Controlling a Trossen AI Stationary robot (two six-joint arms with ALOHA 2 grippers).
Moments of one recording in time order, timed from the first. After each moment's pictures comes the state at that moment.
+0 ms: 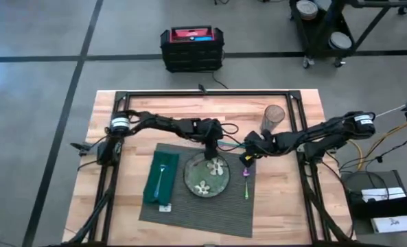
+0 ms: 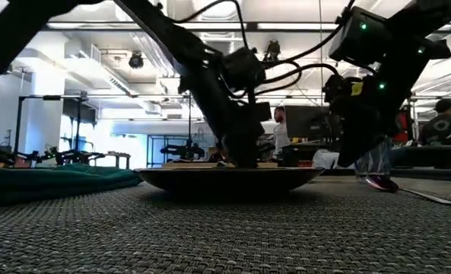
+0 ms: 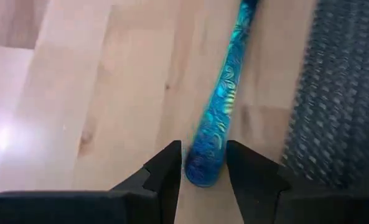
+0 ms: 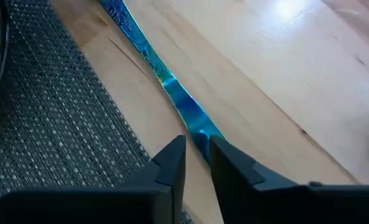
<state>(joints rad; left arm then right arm) 0.18 2.10 1.41 -0.28 -0.04 0.04 0.04 1.34 0.58 -0.36 0.35 0.73</state>
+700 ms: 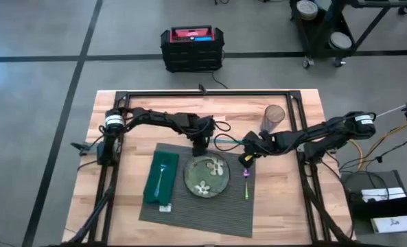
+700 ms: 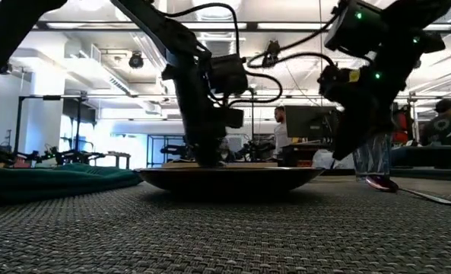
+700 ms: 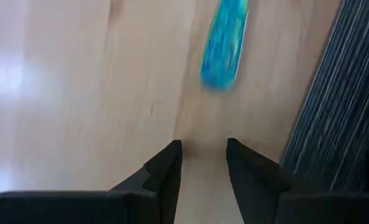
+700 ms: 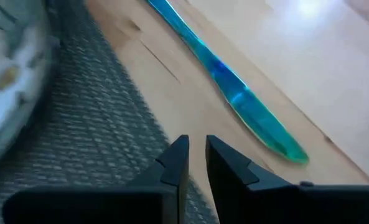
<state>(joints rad) 0.22 1.99 1.36 -0.63 -0.06 0.05 0.04 1.34 0.64 -0.37 0.28 0.69</state>
